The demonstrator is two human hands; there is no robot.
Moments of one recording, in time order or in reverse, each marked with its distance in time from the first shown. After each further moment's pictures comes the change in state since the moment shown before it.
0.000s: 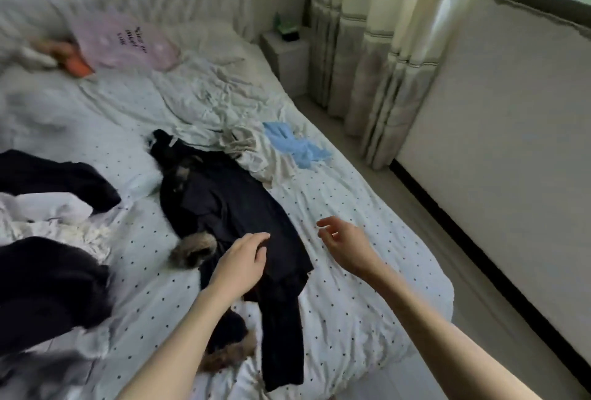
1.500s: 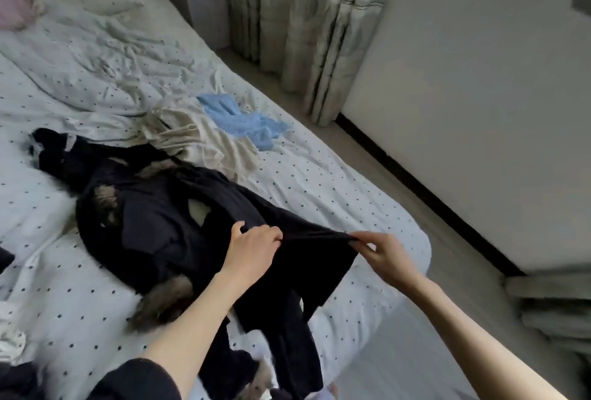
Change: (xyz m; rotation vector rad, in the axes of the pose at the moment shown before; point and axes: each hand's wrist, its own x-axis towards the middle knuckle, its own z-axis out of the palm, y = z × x) left_hand 0.142 -0.056 0.028 0.300 -0.202 0.360; right_hand 0.042 0.028 0.021 0.075 0.128 0.196
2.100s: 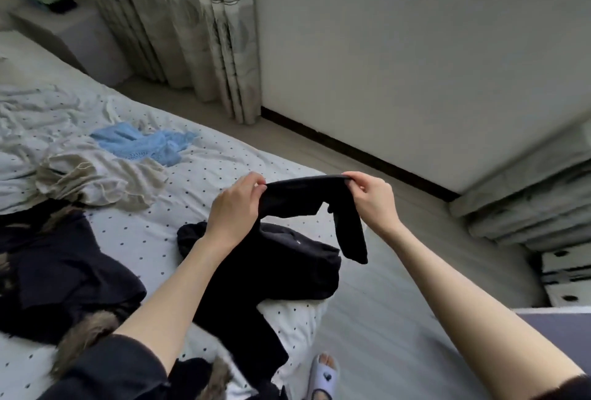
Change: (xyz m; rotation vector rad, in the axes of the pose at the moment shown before) left_hand 0.029 0.169 -0.023 -0.289 0.273 0.314; right_hand -0.080 0.092 -0.093 0.159 0.646 0.296
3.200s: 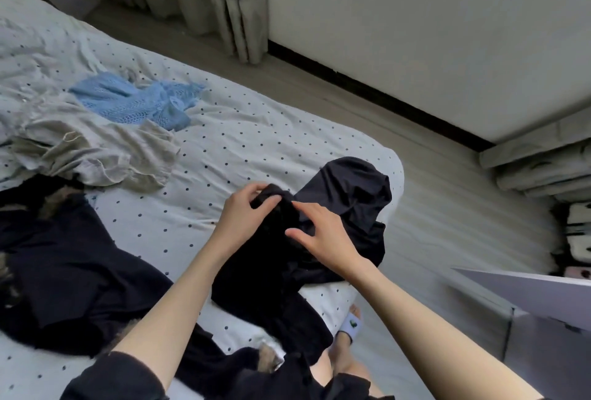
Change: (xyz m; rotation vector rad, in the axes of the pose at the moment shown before) left_hand 0.007 -0.126 0.026 -0.493 -0.341 -0.472; right_hand -0.032 -0.002 0.191 -0.091 -0.450 -0.119
